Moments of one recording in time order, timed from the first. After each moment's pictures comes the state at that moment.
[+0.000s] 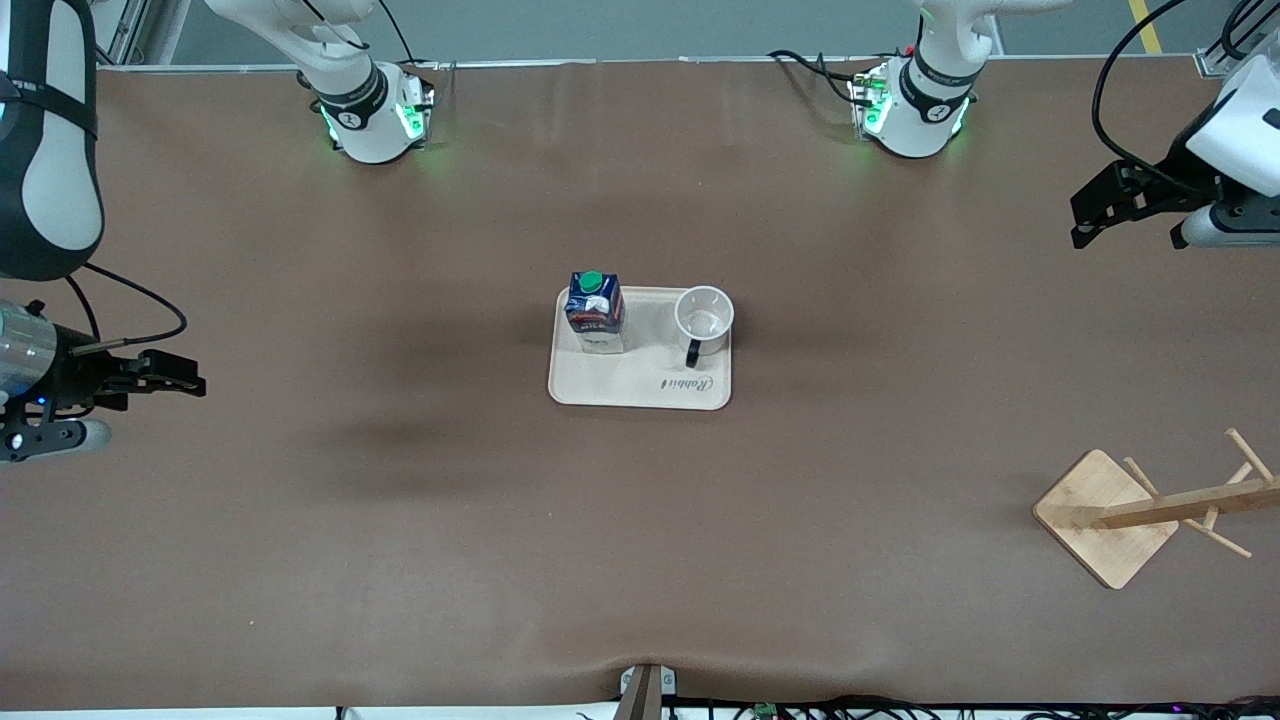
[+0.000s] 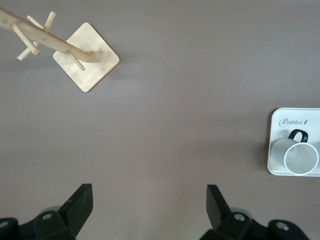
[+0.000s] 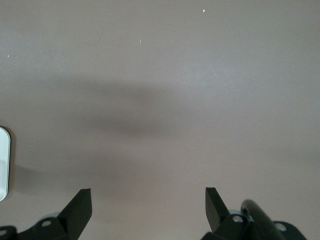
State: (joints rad) left arm -0.02 -0.05 -0.11 -1.54 0.04 1.53 -0.08; right arm -0.04 0.35 -0.02 -1.38 0.04 1.67 -0.23
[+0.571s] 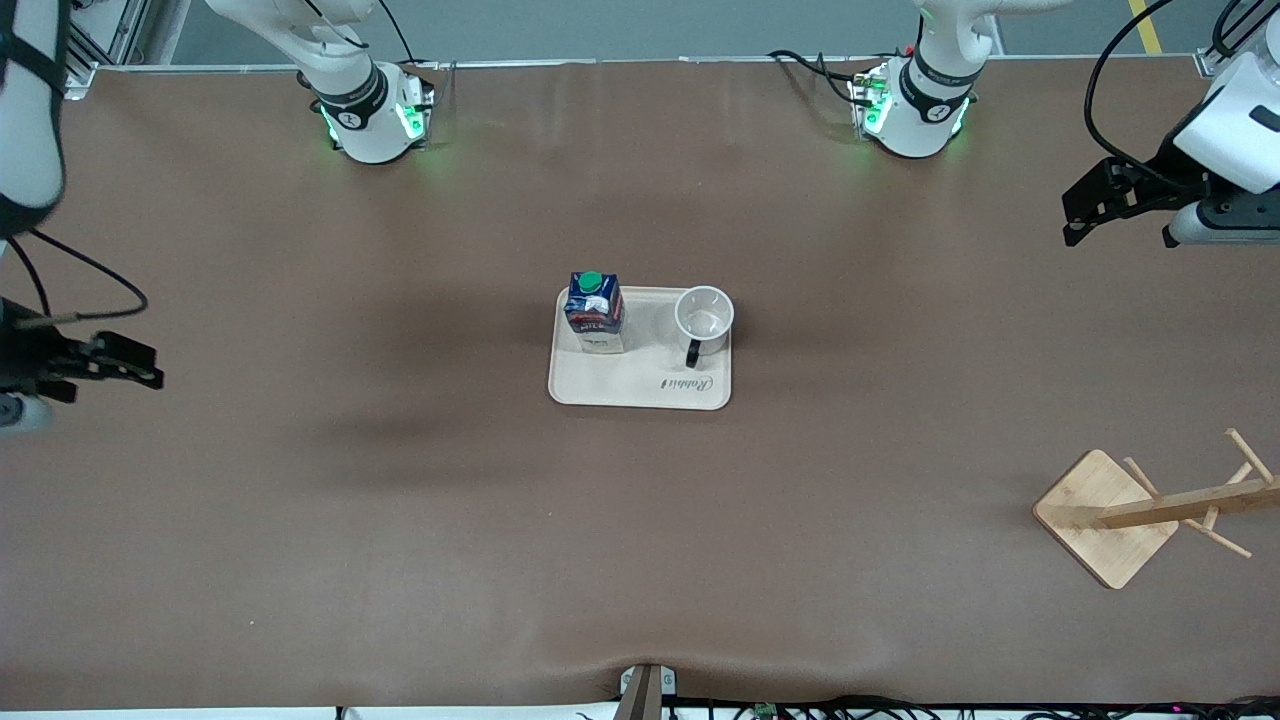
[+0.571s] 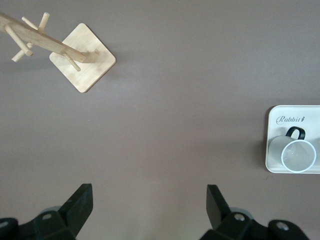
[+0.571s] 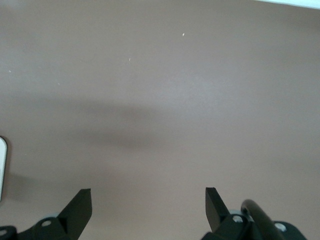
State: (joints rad) left arm -0.02 -0.05 -0.13 -1.55 0.03 1.53 -0.08; right arm -0.06 0.23 -0.02 -1.39 0.01 1.67 -0.23
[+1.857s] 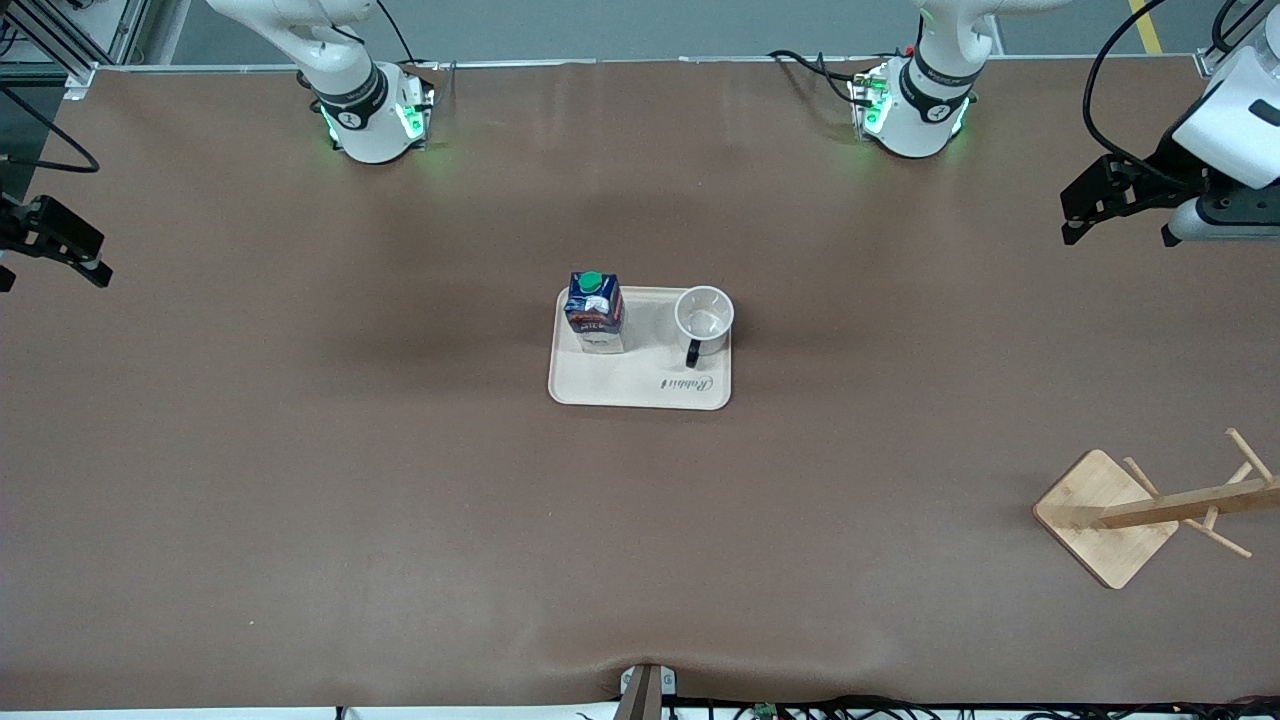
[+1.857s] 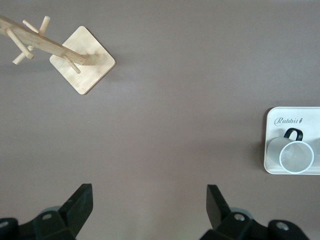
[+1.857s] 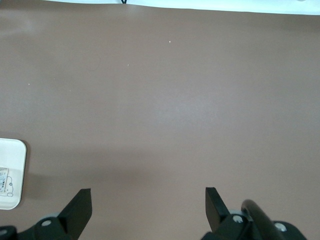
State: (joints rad) left arm -0.01 -0.05 -0.14 -1.54 0.03 1.53 -0.08; right arm -0.08 -0.08 -0.01 -1.65 0.00 1.72 -0.14
